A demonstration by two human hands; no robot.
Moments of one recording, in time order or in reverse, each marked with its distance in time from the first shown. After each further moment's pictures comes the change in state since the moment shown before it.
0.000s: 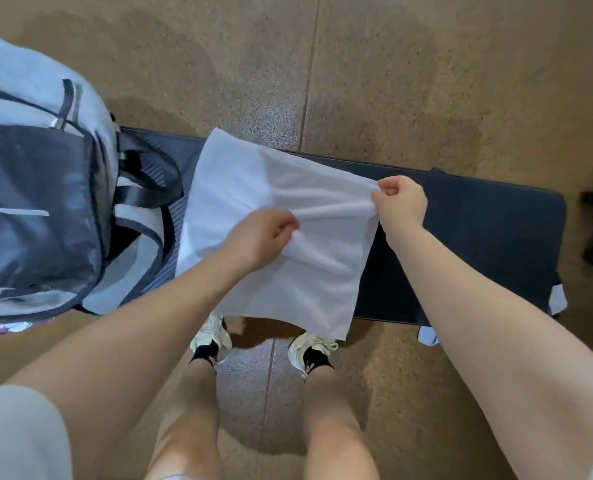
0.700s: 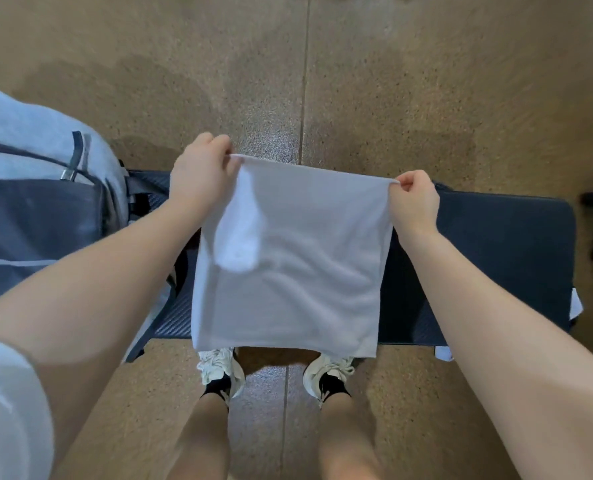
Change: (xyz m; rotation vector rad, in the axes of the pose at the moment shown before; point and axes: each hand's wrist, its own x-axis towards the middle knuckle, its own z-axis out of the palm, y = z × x) left_hand 0.064 -0.036 -0.103 0.277 0.483 -0.060; right_hand 0.010 -0.026 0.000 0.078 0.120 -0.057
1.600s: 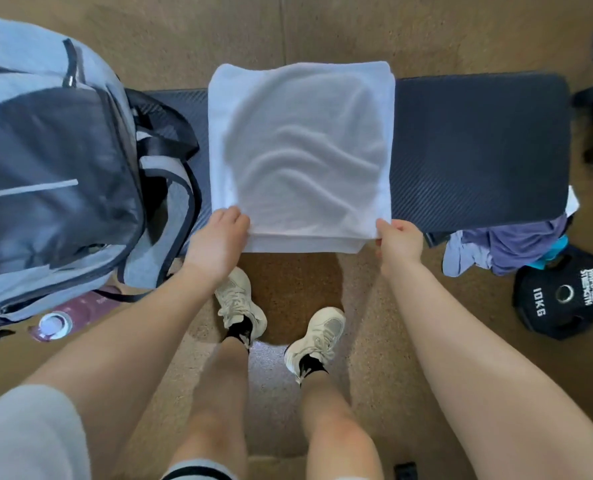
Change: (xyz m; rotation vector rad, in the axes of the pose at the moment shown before) left_hand -0.201 -0.058 0.050 0.189 -0.315 0.280; right_hand -0.183 0.116 0.023 0.407 0.076 0.551
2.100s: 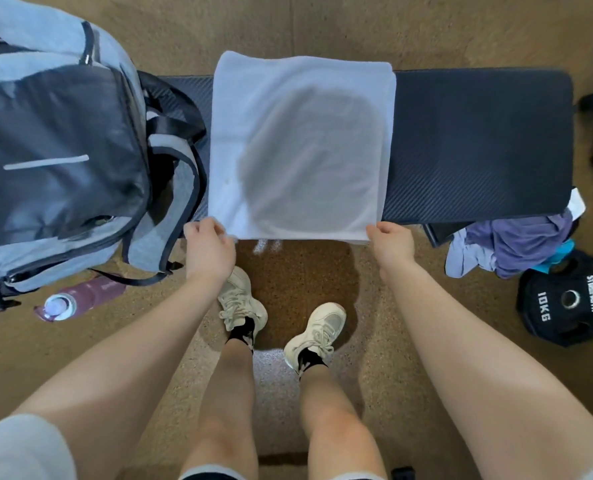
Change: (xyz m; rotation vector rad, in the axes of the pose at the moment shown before) left_hand -0.042 0.016 0.008 -0.508 0.130 -0.619; right_hand -0.018 0.018 -0.008 -0.176 -0.135 -0.084
